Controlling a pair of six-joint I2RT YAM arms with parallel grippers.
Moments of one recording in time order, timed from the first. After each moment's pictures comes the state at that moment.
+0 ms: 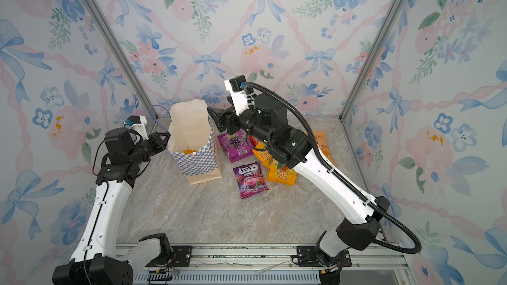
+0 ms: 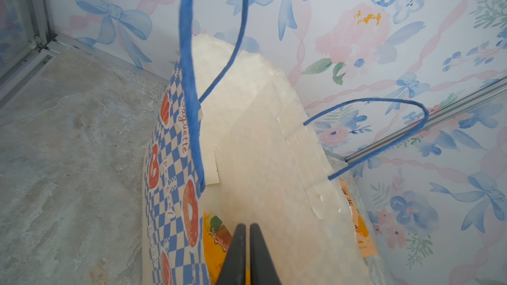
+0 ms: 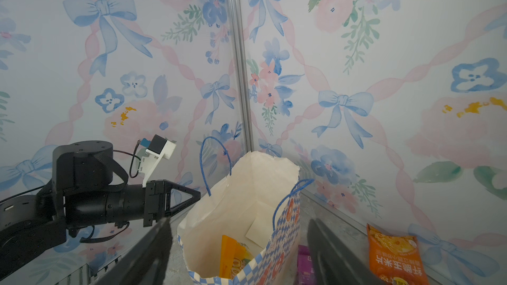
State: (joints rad) left arm 0.19 1.07 1.04 -0.36 0.48 -0.46; right arm 0.87 1.55 1.89 -0.35 0.00 0.10
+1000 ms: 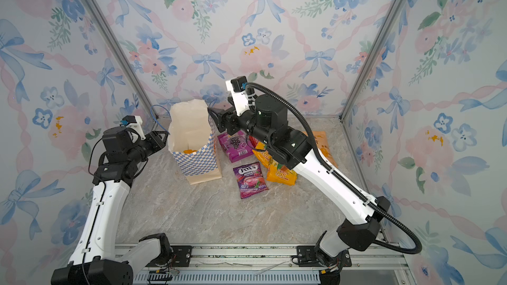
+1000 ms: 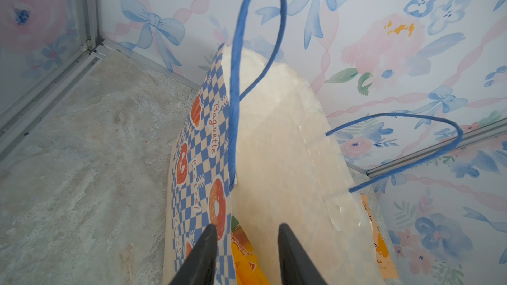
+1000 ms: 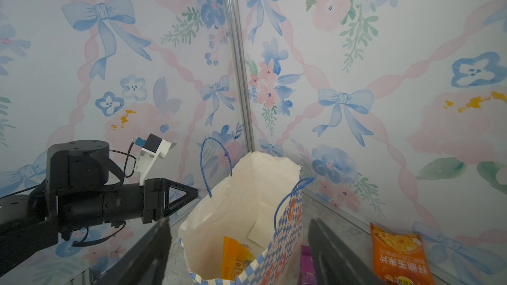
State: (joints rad) left arm 0.19 1.06 1.08 -0.45 0.35 -0.46; right arm 0.87 1.54 1.86 -0.33 0.00 0.13
